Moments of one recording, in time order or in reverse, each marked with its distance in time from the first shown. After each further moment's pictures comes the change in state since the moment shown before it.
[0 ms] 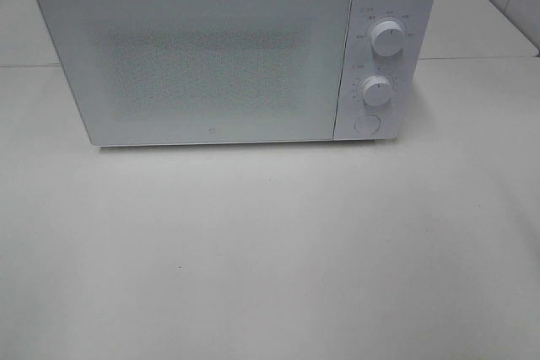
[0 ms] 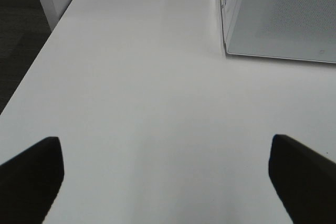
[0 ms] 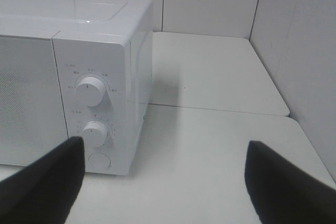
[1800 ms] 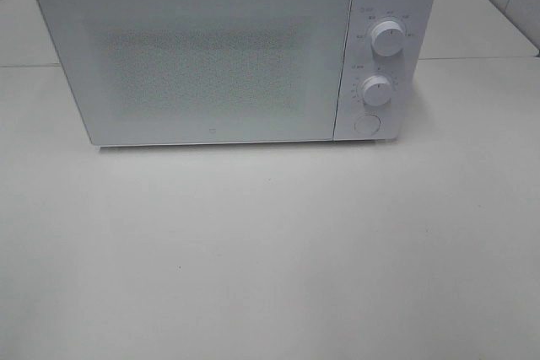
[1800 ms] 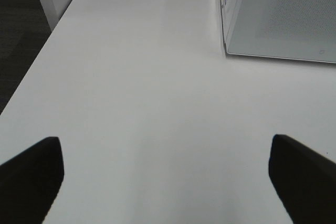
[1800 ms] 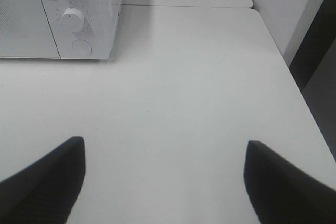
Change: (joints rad) left arm 0.000 0.000 0.000 0.000 0.000 0.000; right arm 0.000 -0.479 -0.185 0.002 0.951 0.000
